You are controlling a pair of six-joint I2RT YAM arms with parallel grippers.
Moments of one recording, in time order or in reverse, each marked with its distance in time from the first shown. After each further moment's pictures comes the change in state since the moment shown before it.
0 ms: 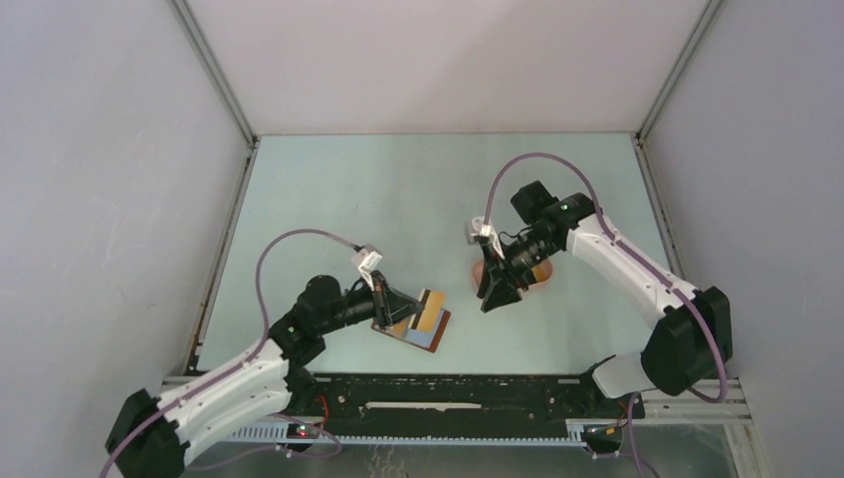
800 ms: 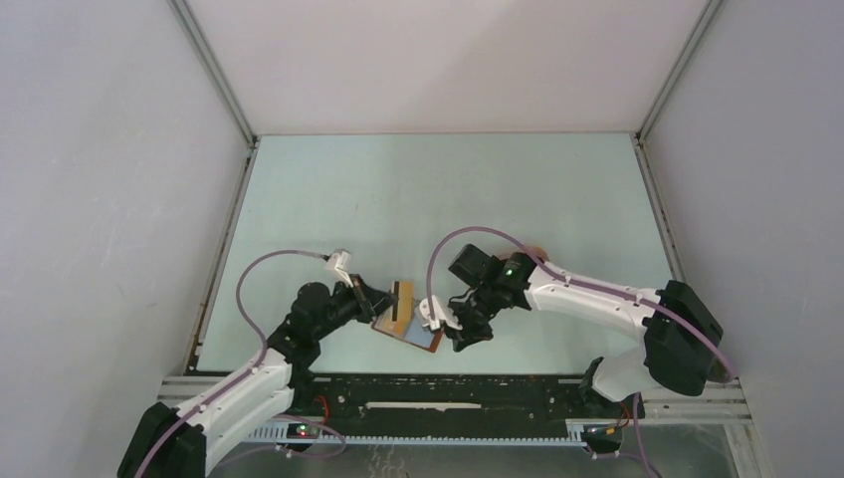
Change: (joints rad) left arm 0.212 -0.069 -0.194 0.024 -0.157 -0.123; right arm 0.454 -0.015 -0.248 0.397 0.298 0.039
